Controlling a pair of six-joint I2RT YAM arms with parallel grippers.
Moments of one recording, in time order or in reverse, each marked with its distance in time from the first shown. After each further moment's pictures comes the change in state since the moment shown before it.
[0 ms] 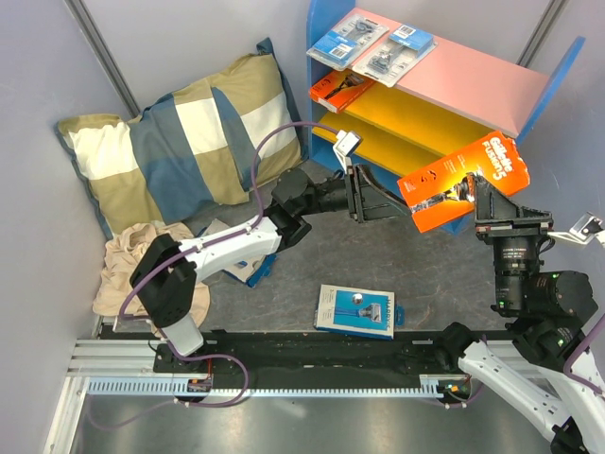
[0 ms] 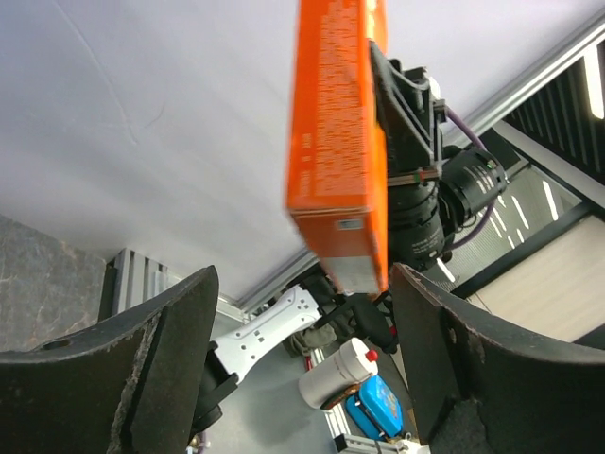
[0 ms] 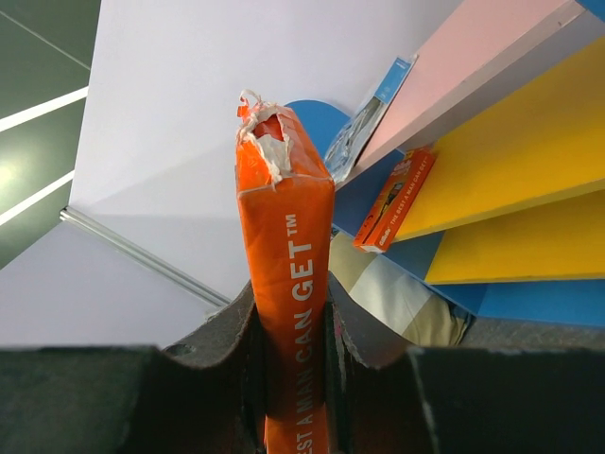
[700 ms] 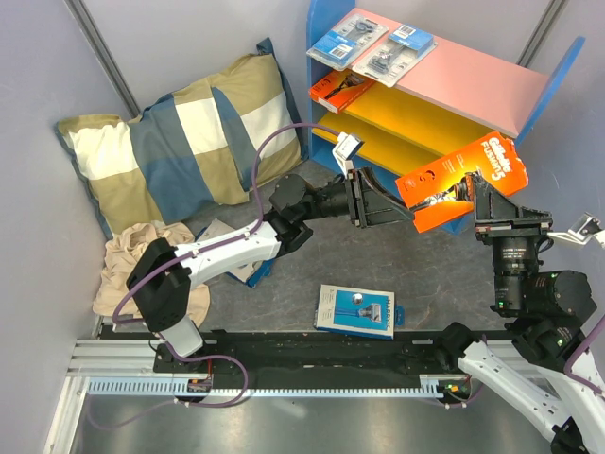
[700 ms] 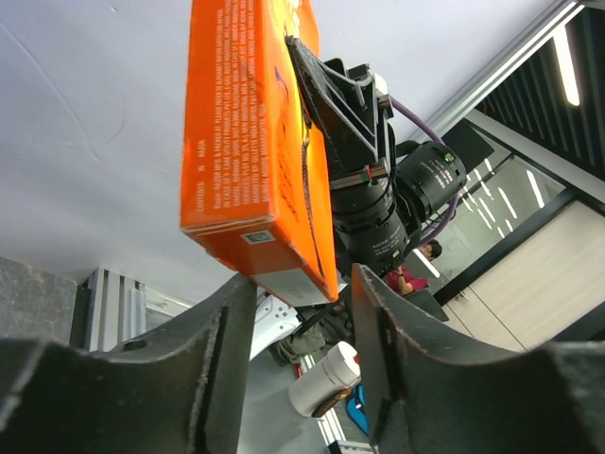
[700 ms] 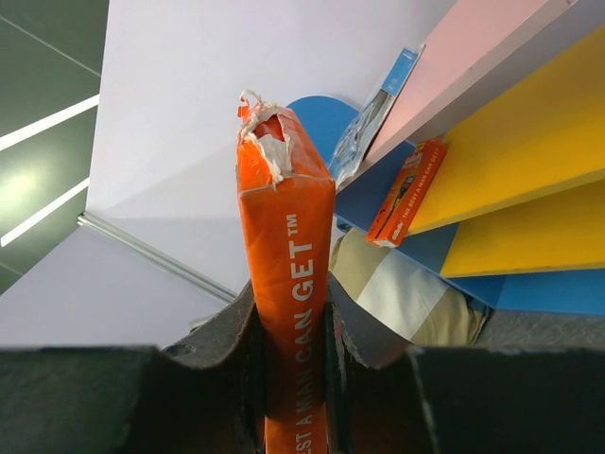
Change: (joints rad) left arm -0.051 -0.033 -0.006 0.048 -0.029 0.001; right arm 0.001 0.000 -0.004 -0.013 -0.003 0.050
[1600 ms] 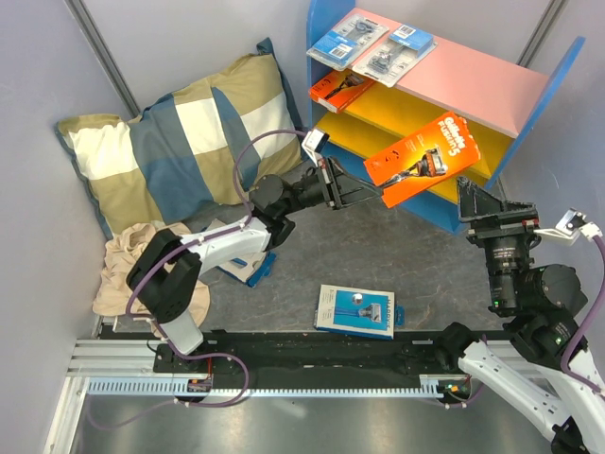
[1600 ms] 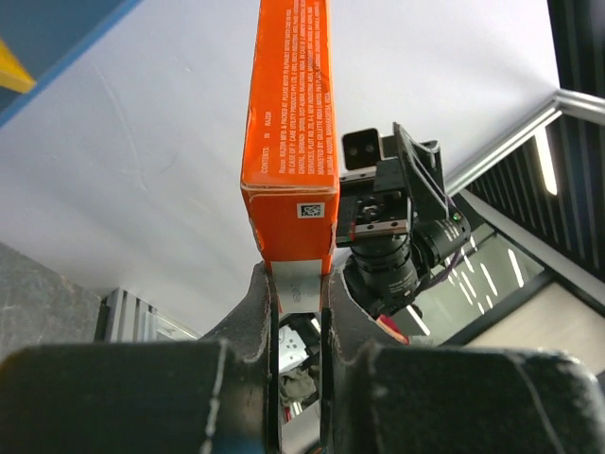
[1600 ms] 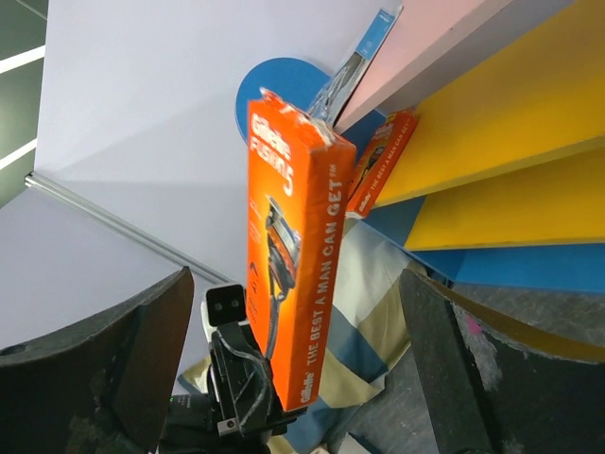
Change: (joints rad) left arm 0.158 0.037 -0.128 0.214 -0.024 -0.193; right arm 0.000 0.010 -0.002 -0.087 -0.039 -0.020
